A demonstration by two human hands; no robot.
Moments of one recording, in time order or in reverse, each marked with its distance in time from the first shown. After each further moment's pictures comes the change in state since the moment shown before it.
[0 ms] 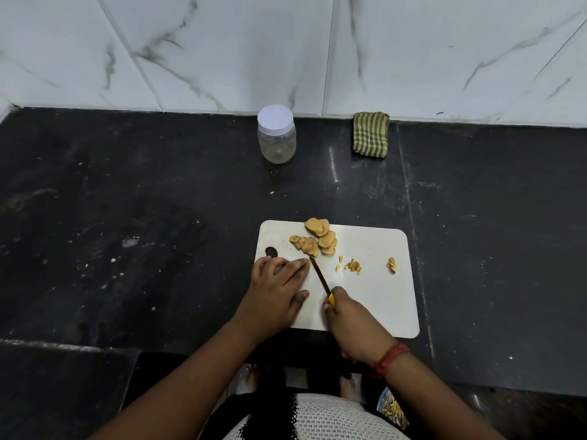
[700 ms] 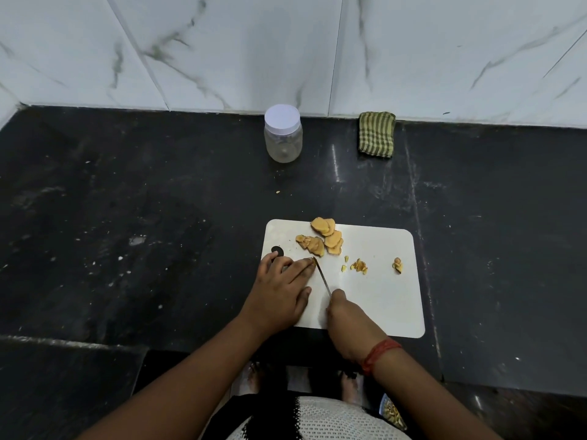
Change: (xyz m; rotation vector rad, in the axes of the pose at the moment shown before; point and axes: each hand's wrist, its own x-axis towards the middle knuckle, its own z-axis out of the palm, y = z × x) left_hand -0.001 -0.004 0.000 0.004 0.051 0.029; right_hand 0.007 -0.005 0.019 -0.344 0.008 -0.010
